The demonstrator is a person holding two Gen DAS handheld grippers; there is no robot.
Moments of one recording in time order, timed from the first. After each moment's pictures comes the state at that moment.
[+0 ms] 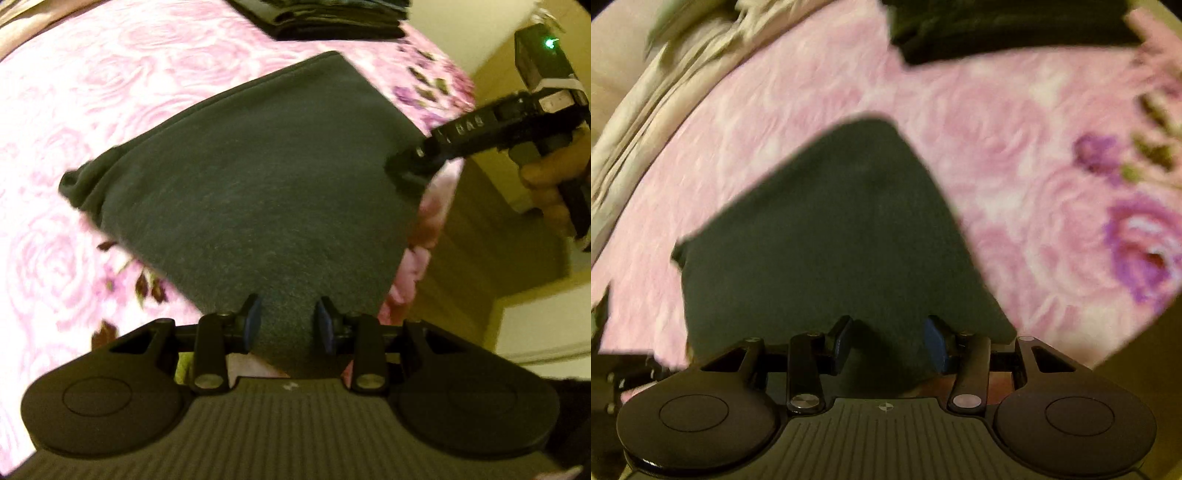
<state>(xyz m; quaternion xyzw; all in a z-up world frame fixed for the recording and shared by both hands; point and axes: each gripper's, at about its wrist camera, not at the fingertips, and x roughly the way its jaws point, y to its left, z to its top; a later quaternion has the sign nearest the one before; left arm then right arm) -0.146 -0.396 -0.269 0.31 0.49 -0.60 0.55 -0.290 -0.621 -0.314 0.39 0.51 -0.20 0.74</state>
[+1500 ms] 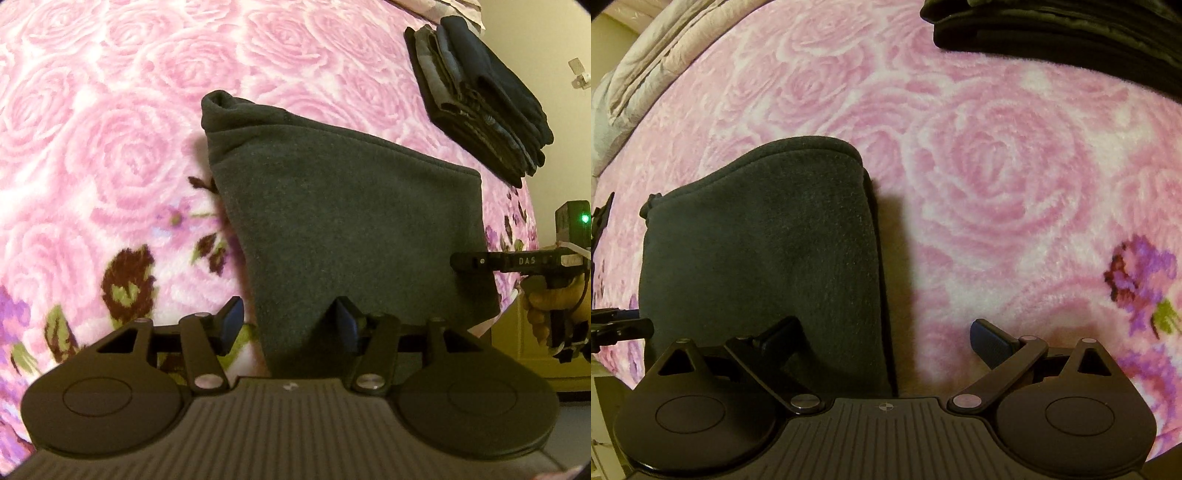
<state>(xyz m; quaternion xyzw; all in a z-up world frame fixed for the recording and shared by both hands) -0.081 -0.379 -0.288 0.09 0.64 -0.42 0.64 -0.259 -0.697 -0.364 0.31 0.59 -0.10 0.74</state>
